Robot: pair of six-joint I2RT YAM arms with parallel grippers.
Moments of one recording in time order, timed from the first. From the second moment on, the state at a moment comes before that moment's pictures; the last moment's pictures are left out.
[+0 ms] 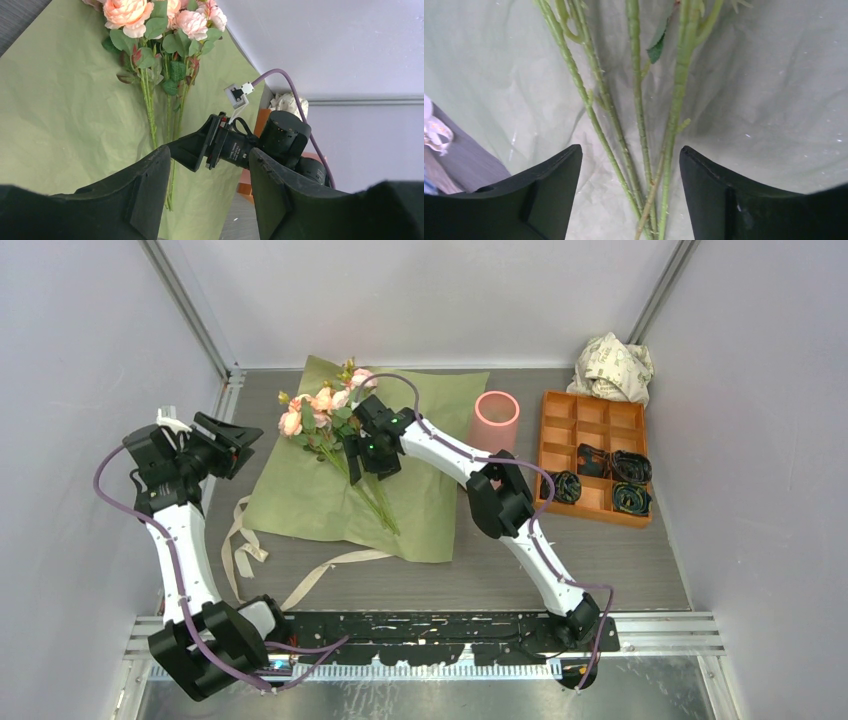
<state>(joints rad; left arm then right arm) 0.51 1.06 0.98 -0.40 0.71 -0.76 0.79 2.47 2.23 -0.81 -0.18 0.47</state>
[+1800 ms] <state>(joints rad) 0.21 1.06 0.89 -0.35 0.70 -0.69 0.85 1.95 1.54 -0.70 -0.02 0.48</state>
